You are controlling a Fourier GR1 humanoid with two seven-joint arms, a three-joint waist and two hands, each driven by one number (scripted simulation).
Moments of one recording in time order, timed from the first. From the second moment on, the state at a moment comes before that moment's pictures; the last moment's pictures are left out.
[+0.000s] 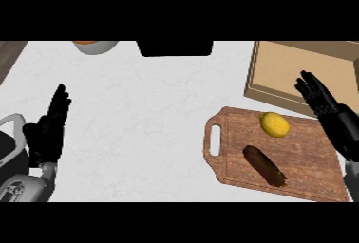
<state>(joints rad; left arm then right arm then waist) -0.14 0.46 -0.21 -1.42 0.21 0.43 0.00 -0.16 -0.55 0.11 -1.54 -0.28 0.11 -0.17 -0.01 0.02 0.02</state>
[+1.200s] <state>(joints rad) -0.28 0.55 -0.31 -1.51 0.19 0.08 -0.11 -0.44 -0.98 0.04 -1.25 0.14 0.35 -0.83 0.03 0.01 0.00</state>
